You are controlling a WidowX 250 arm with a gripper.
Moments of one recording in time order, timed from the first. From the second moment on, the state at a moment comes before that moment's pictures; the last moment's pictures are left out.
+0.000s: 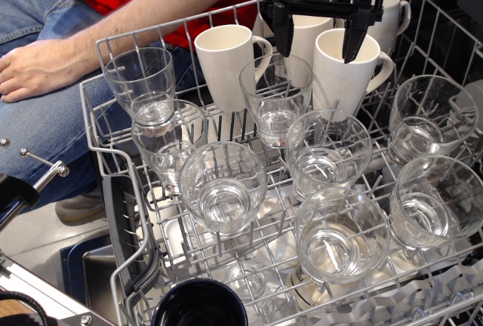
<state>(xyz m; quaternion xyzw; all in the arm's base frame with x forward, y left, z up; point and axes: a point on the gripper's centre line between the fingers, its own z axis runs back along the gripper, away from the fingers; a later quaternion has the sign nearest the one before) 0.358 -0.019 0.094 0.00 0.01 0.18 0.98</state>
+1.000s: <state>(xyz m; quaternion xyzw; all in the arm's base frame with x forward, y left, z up) 0.381 -0.014 0.059 -0.01 0.01 0.12 0.99</state>
